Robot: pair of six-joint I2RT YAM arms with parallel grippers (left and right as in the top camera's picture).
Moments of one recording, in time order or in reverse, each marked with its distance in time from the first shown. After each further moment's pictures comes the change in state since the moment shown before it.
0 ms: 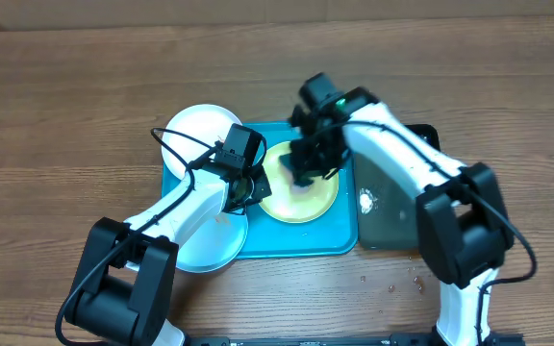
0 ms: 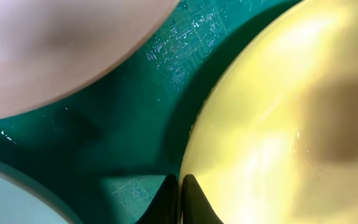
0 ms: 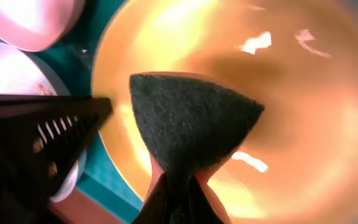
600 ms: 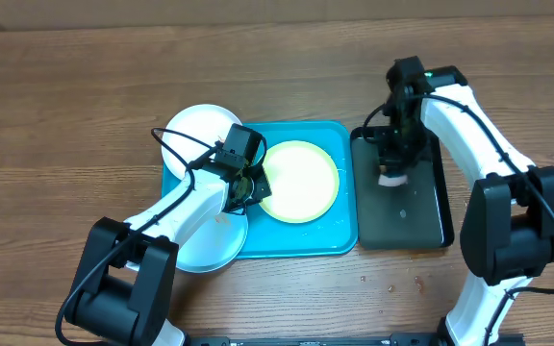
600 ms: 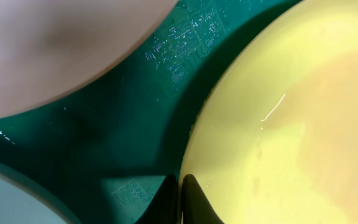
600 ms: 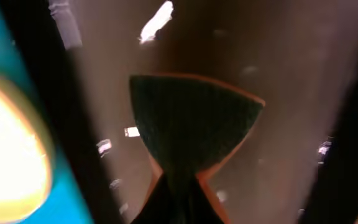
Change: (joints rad) left arm 0.000 0.000 0.000 0.001 0.001 0.000; right arm -0.289 -0.064 -0.084 -0.153 0.385 0.023
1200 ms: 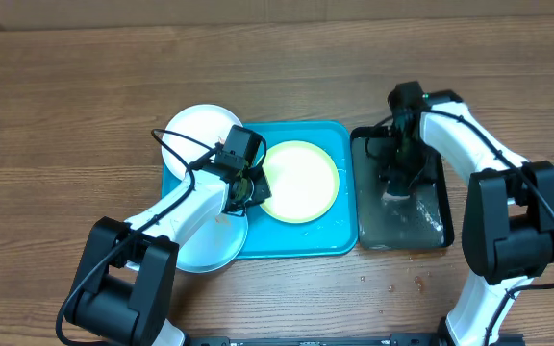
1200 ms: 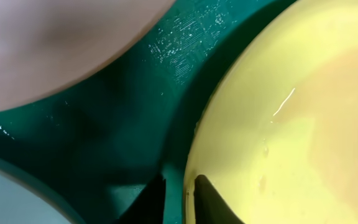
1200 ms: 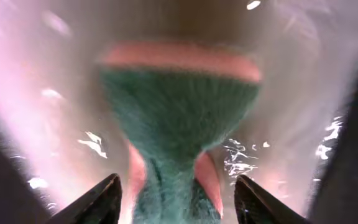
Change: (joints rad) left arm 0.000 0.000 -0.007 -0.004 0.000 0.003; right arm -0.010 0.000 -0.130 0.088 0.053 0.030
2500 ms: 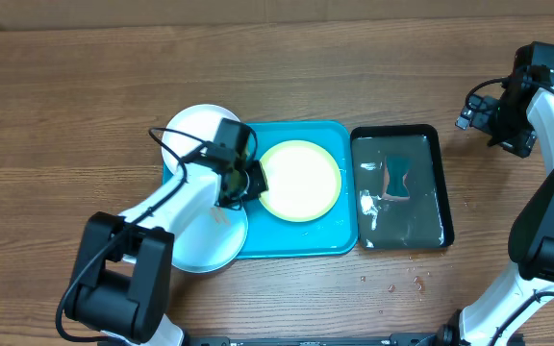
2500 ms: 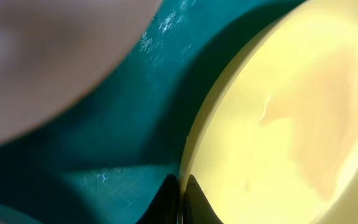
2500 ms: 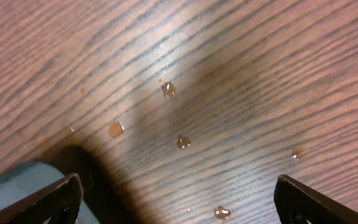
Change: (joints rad) left arm 0.075 0.024 0.040 0.001 0.159 0.069; right arm -0.430 -0.005 0.184 0.122 -0.005 0.001
